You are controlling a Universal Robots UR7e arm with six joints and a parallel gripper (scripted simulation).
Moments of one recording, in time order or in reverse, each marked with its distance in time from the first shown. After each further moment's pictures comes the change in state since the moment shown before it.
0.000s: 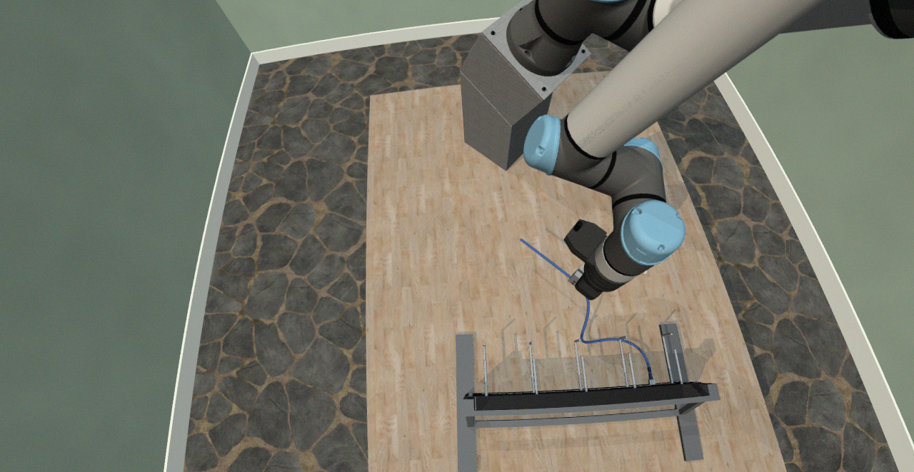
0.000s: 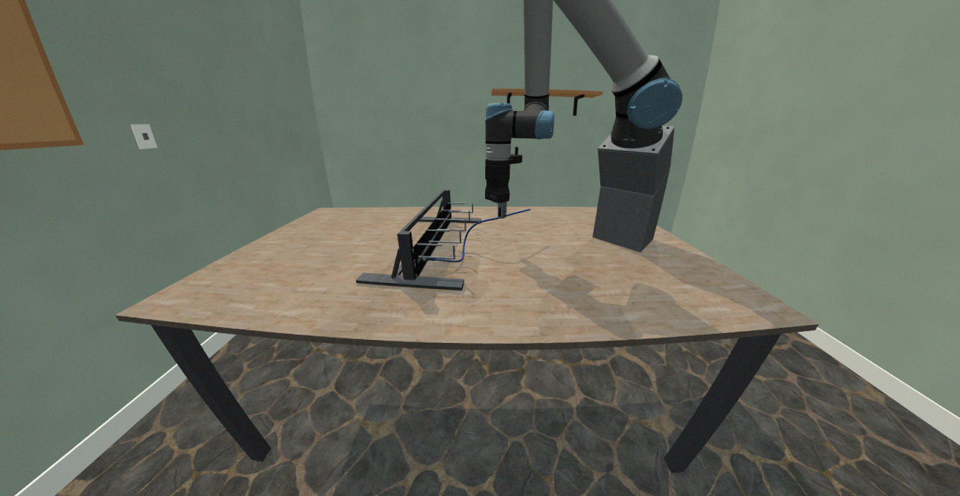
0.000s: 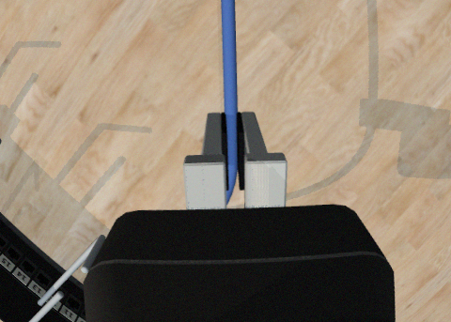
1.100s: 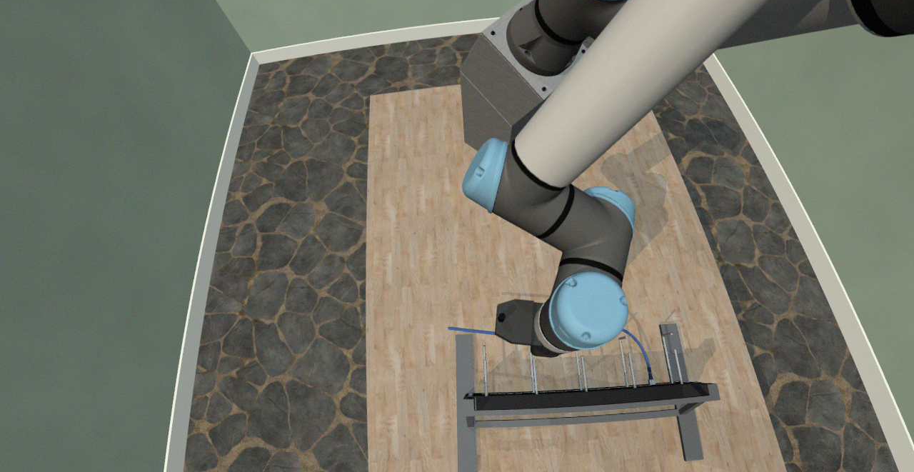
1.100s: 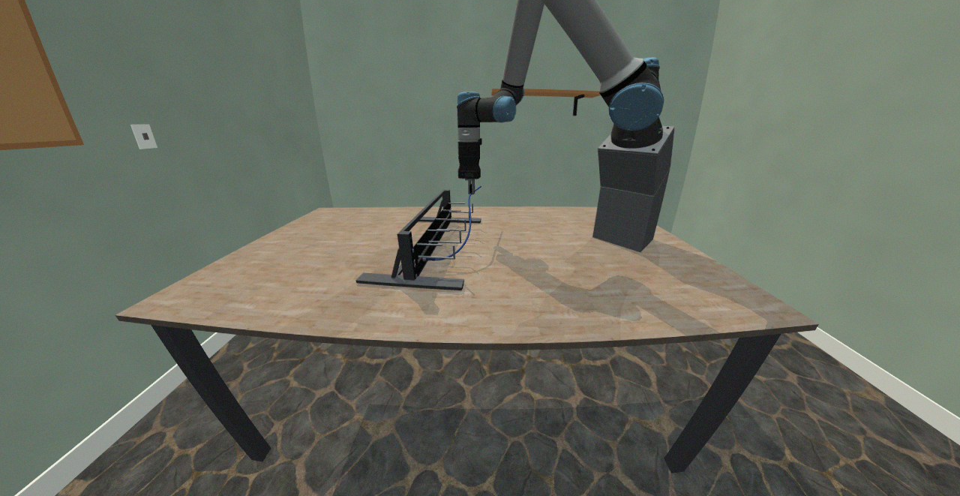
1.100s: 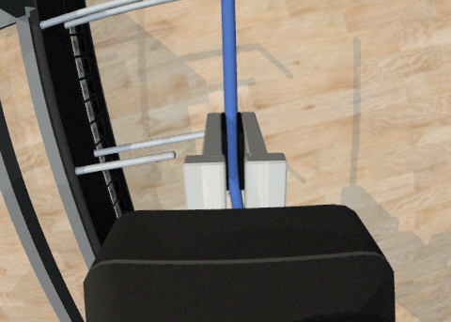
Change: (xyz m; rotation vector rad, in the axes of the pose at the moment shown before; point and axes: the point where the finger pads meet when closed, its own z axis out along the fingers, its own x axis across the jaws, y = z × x) arm -0.170 -0.010 -0.047 -0.001 0.001 -0.619
